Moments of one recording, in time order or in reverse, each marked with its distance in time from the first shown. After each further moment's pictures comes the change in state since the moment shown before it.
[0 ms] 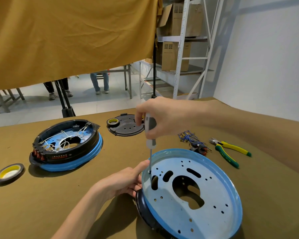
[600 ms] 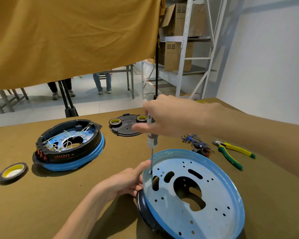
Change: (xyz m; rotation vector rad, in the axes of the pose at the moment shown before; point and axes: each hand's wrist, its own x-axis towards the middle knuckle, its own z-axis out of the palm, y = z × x) left_hand 0.003 -0.006 -0.002 -0.013 0.036 -0.014; right_hand -0.001 -0.003 0.007 -0.238 0.152 0.088
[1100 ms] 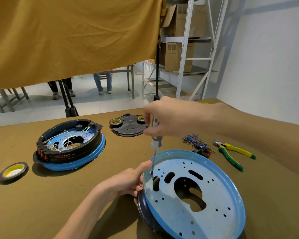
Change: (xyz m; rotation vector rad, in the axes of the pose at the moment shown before) left_hand 0.001 0.000 0.000 -0.008 0.015 -0.012; right_hand -0.002 0.001 -0.004 0.064 -0.072 -0.023
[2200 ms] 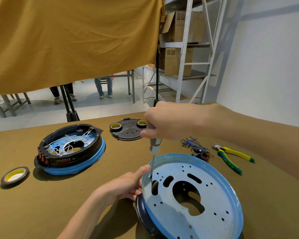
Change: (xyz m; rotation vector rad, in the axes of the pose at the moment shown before) left_hand -0.009 0.005 0.003 0.041 0.020 0.001; right_hand -0.001 -0.005 -0.007 -0.090 -0.044 -0.041
